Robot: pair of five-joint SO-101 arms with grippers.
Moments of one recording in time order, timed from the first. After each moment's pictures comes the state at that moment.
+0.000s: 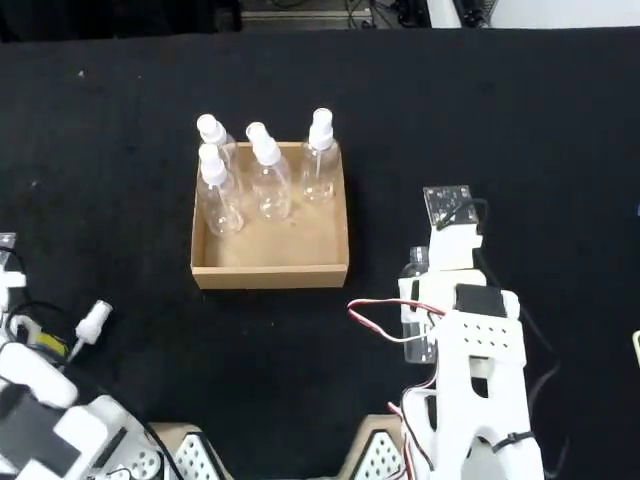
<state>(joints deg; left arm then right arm) -62.7 -15.7 44.4 57.9 -56.4 7.9 -47.0 67.8 58.1 10.4</state>
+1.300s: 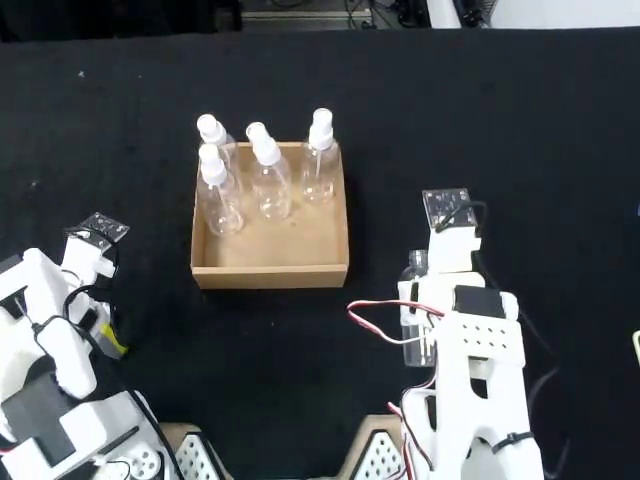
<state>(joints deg) -41.2 -12.9 47.9 60.8 -65.0 7.9 -47.0 68.7 58.1 10.4</state>
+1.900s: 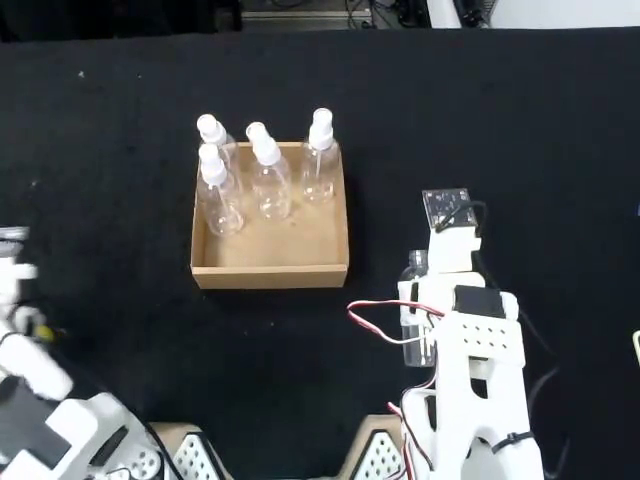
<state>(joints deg) -60.7 -12.5 43.6 56.6 -50.1 7.9 -47.0 68.7 58.1 10.4</state>
